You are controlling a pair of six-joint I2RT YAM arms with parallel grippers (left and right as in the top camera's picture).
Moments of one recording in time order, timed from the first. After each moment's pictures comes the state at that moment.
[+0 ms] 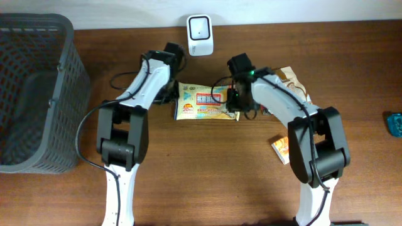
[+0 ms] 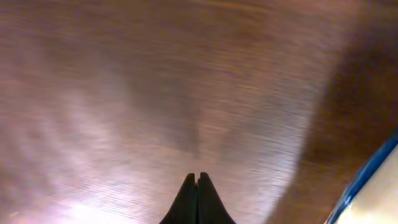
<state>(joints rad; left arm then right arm) -0.29 2.36 1.95 -1.17 -0.23 -0.44 0.33 2.09 1.56 -0.86 0.01 0.41</state>
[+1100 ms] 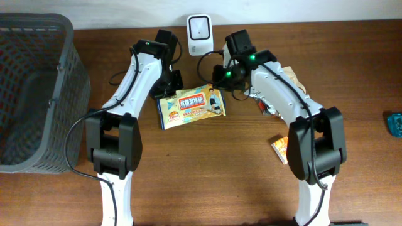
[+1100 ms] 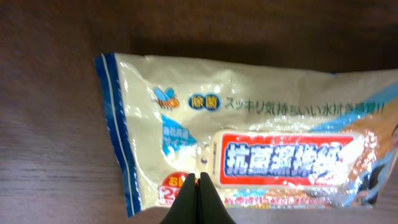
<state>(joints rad) -0.28 2.25 1.98 -1.22 0.08 -0.47 0.35 2.13 1.75 -0.75 -0.34 0.41</state>
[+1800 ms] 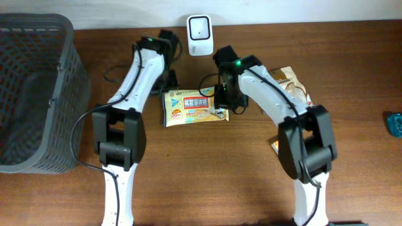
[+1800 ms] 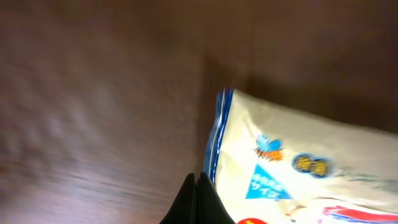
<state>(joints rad) -0.27 2.35 2.16 -1.33 -0.16 -0.47 0.41 2.15 1.76 -1.03 -0.09 0.50</state>
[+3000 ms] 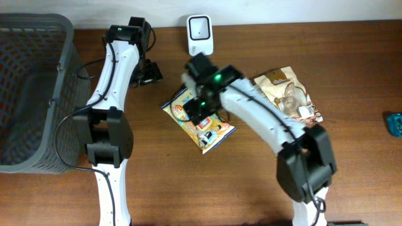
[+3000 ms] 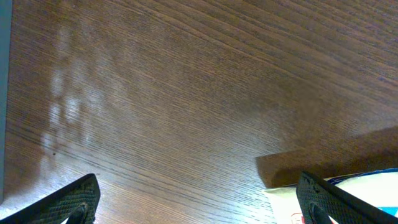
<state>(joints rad) -0.14 2.35 2.24 -1.42 -0.17 -0.49 0.62 2.06 1.75 -1.00 -0.11 0.00</state>
